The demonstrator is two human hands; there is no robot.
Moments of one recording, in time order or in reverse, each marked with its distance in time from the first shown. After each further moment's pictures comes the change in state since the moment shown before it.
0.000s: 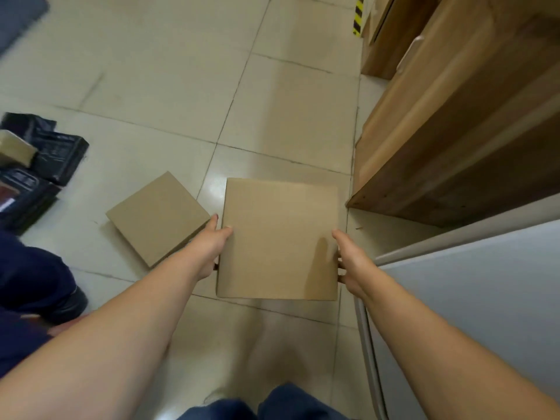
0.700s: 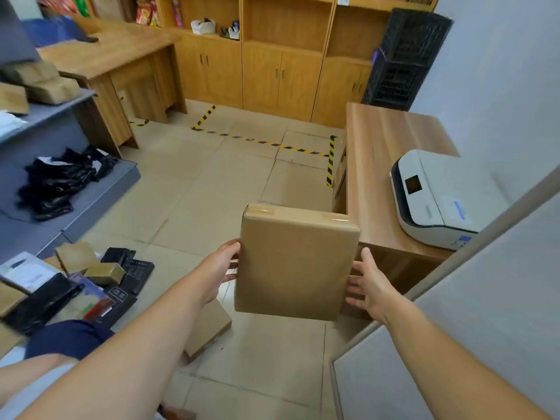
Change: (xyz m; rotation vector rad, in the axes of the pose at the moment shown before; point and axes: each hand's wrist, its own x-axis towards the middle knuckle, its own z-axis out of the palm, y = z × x) left_hand -0.449 0.295 -0.069 -0.074 -0.068 0.397; right_hand -0.443 -0.264 -0.109 0.070 -0.001 -0.240
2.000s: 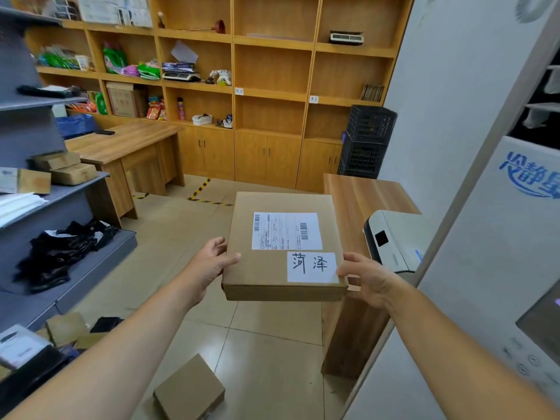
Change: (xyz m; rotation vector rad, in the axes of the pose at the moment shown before) left_hand -0.102 0.101 -0.018 -0.001 -0.013 0.377; right_hand -0.132 -0.082 -0.037 -0.009 -0.224 -0.343
